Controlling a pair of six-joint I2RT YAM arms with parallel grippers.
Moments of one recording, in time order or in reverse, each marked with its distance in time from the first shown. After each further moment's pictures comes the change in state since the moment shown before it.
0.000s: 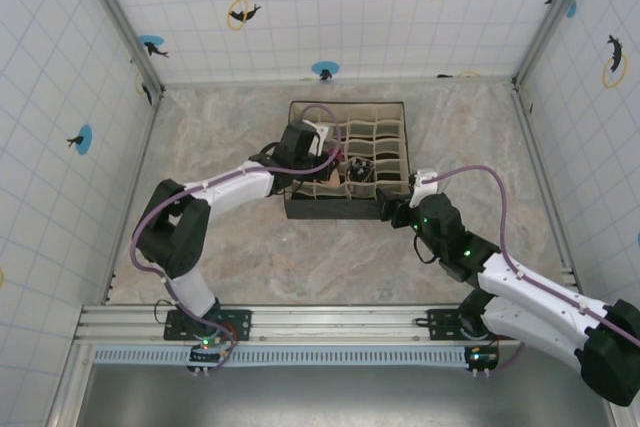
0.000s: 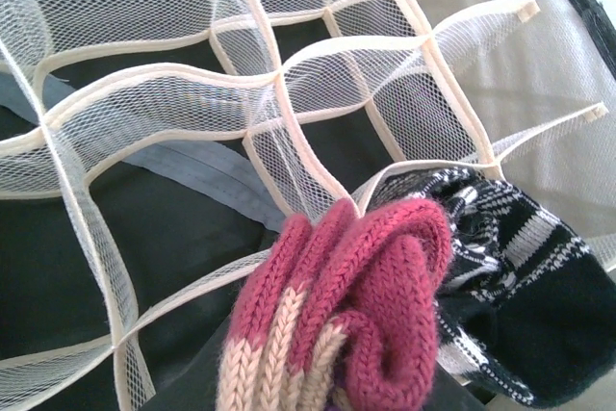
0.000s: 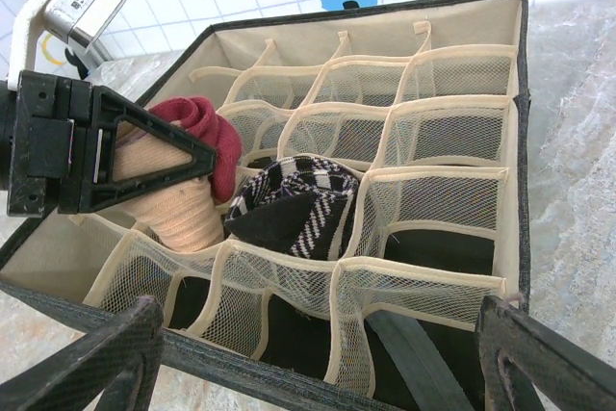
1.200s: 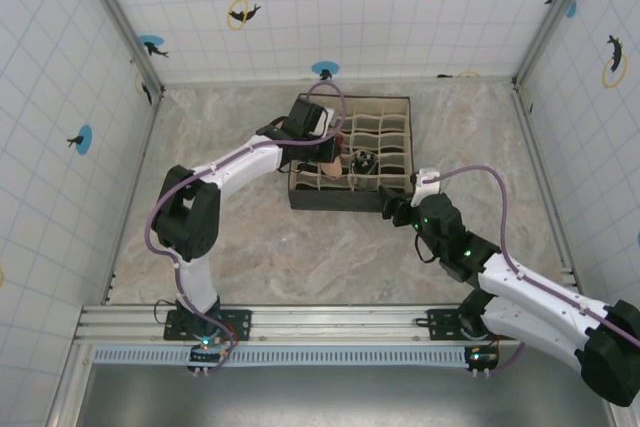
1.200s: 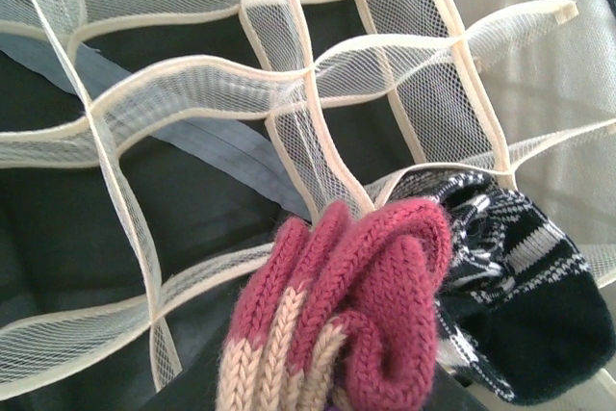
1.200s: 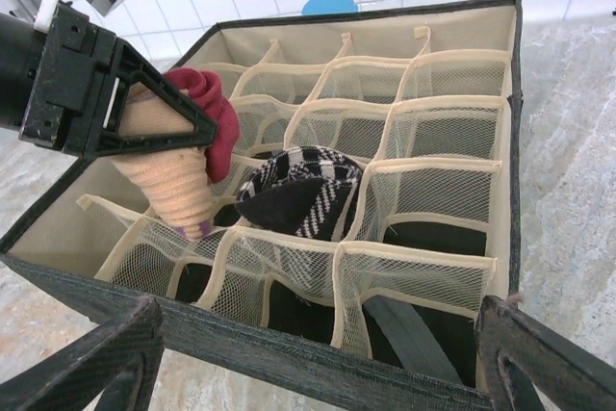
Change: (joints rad) left arm 0.037 0.145 0.317 -0.297 0.019 -0.008; right arm 0.000 -0.004 0.000 0.005 0.049 -0.026
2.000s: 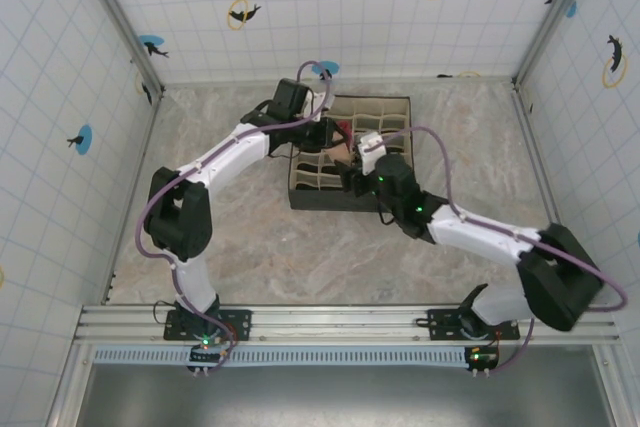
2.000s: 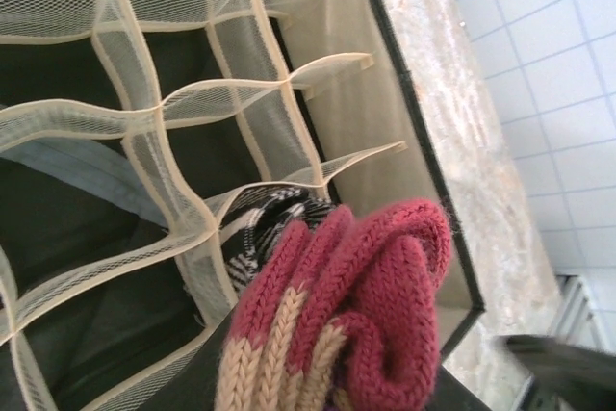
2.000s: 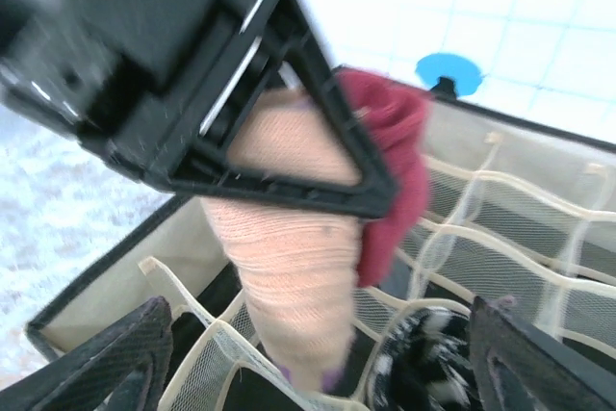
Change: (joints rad) left arm 0.065 -0.024 0.097 -0.058 0.333 -0.088; right arm 0.023 0.466 0.322 0.198 -0.109 -0.259
